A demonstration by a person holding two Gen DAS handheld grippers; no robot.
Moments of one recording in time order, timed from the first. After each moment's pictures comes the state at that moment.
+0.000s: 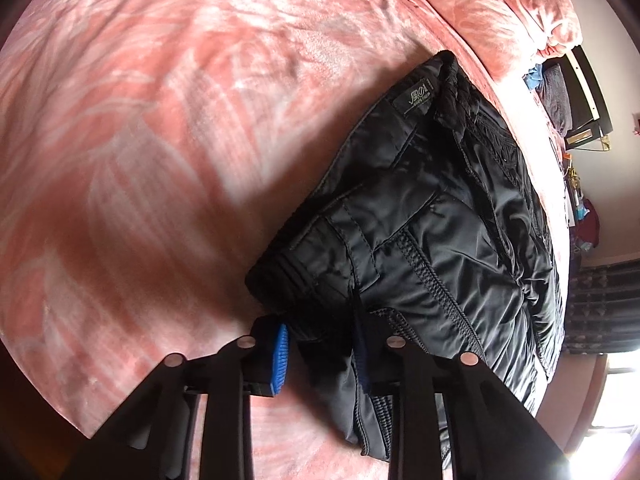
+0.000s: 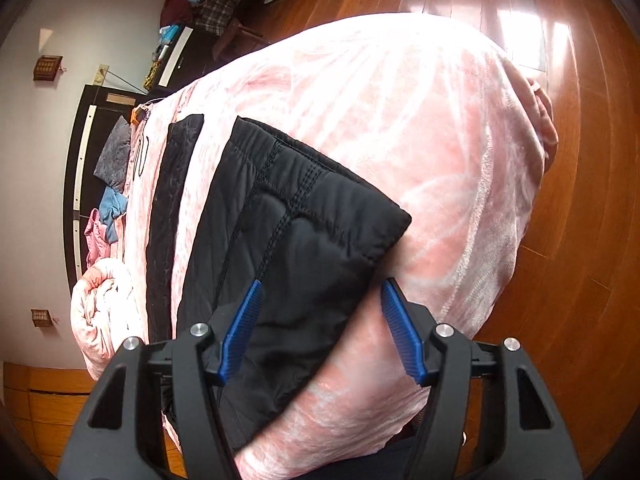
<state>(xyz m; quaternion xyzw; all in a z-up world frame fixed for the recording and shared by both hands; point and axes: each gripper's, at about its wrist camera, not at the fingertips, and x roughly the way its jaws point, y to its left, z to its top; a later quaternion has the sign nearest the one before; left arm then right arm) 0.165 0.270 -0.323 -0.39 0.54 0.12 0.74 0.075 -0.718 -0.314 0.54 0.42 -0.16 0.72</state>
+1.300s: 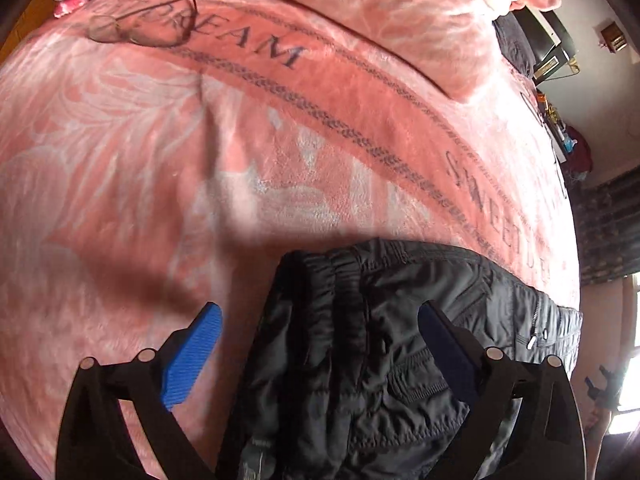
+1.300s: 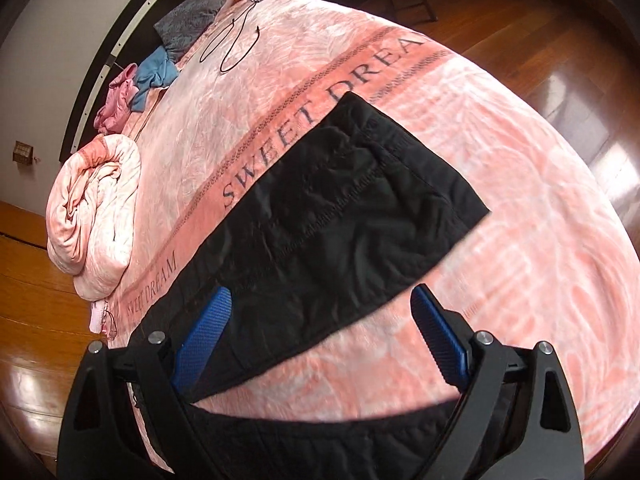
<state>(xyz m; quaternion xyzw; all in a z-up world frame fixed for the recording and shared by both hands) 0.441 0.321 -0.307 -0.24 0.57 0.01 0.78 0.437 -0.640 -0.236 0.32 0.54 0.01 0.78</state>
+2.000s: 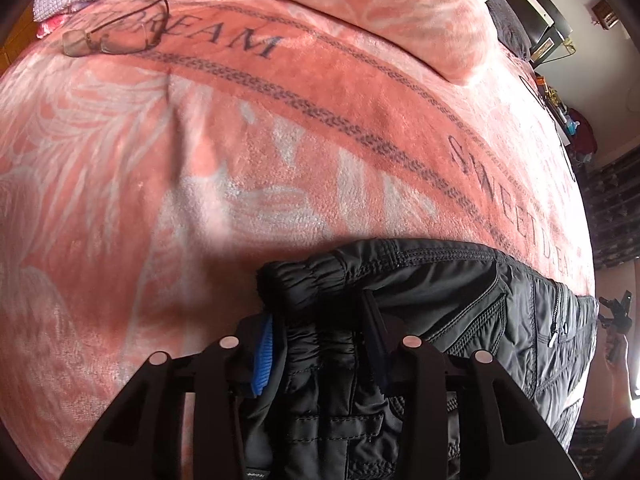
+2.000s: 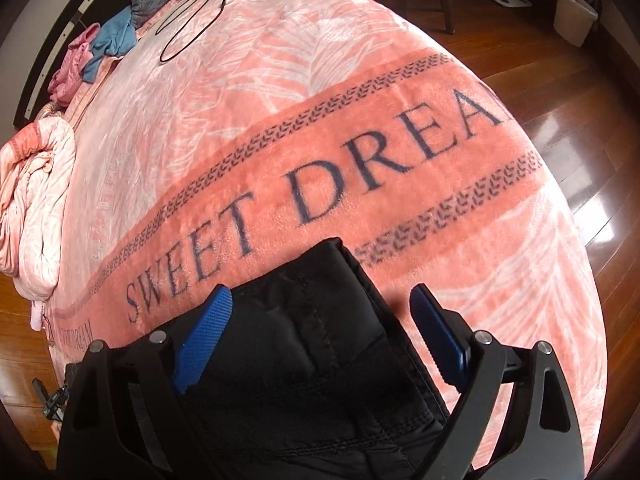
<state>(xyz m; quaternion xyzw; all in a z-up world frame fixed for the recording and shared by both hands) 0.449 0.302 -0.316 -0.21 0.57 0.02 0.79 0.618 -0.675 -0.317 0.21 0.60 -0.01 0.77</state>
